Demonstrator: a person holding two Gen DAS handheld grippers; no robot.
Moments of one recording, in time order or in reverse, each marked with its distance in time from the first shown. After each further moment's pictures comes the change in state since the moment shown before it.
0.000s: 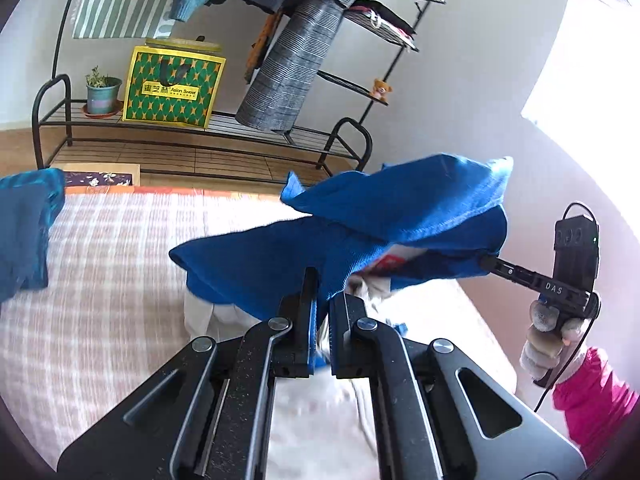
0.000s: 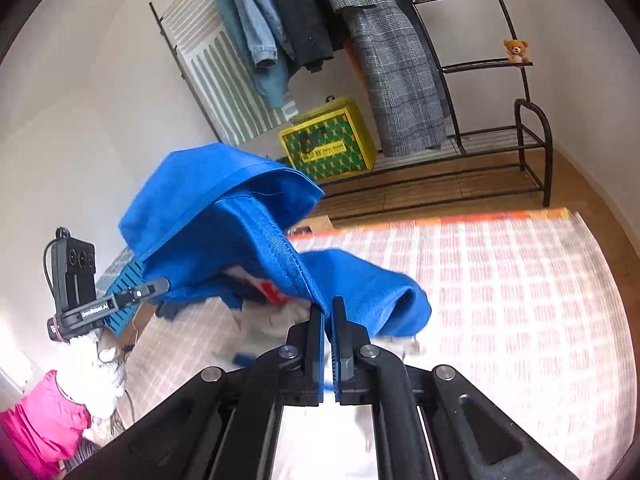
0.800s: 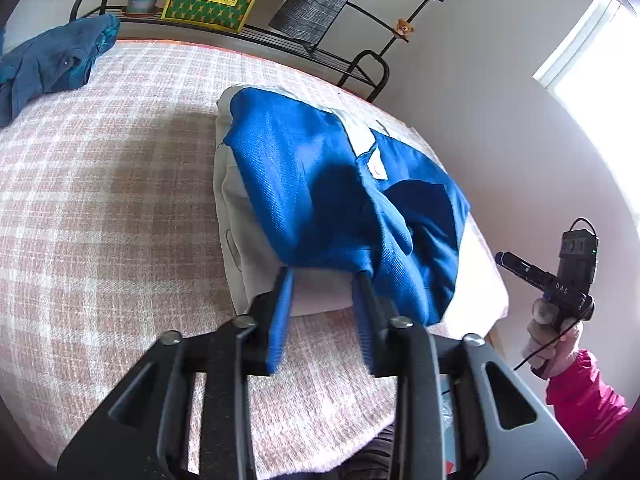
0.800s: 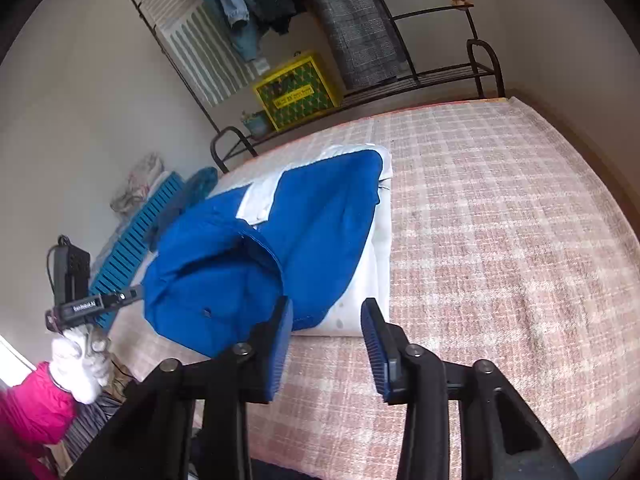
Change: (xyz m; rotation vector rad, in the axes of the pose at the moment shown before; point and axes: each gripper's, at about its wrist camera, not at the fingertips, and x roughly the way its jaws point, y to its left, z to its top) left arm -0.059 0.003 -0.181 -0.152 0.190 -0.004; right arm -0.088 -0.019 -0.183 0.129 0.082 -0.036
